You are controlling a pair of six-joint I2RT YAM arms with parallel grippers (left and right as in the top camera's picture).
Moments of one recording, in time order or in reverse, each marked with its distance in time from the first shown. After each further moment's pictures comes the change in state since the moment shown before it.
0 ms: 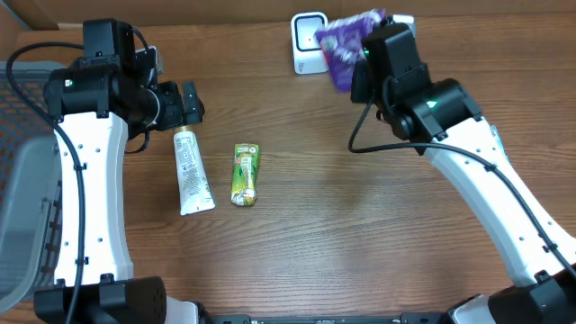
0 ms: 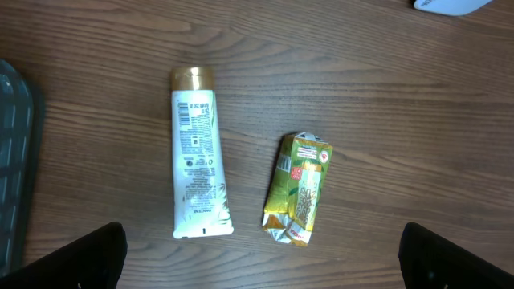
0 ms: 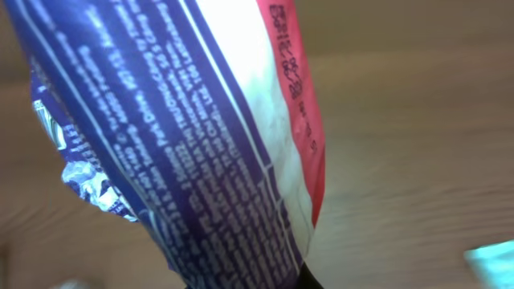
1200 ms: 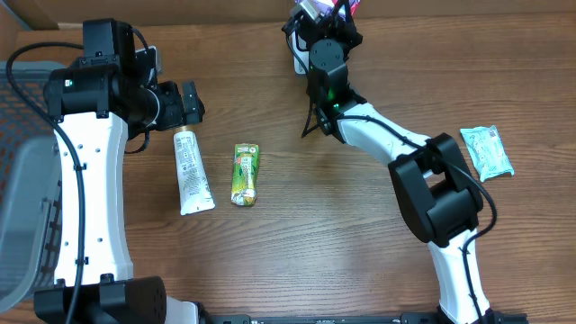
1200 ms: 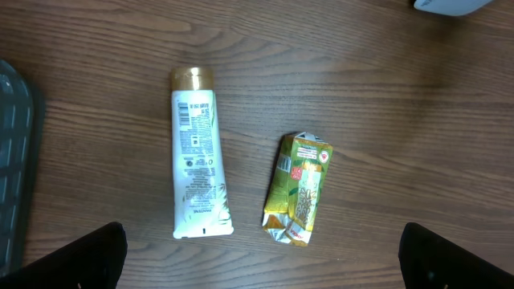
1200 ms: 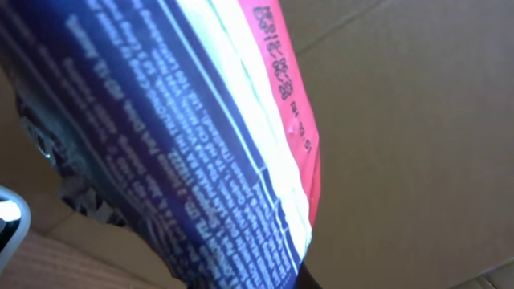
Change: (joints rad) left arm 0.000 0.000 0.000 0.000 0.000 0.000; right arm 0.055 0.642 0.005 1.538 0.460 -1.453
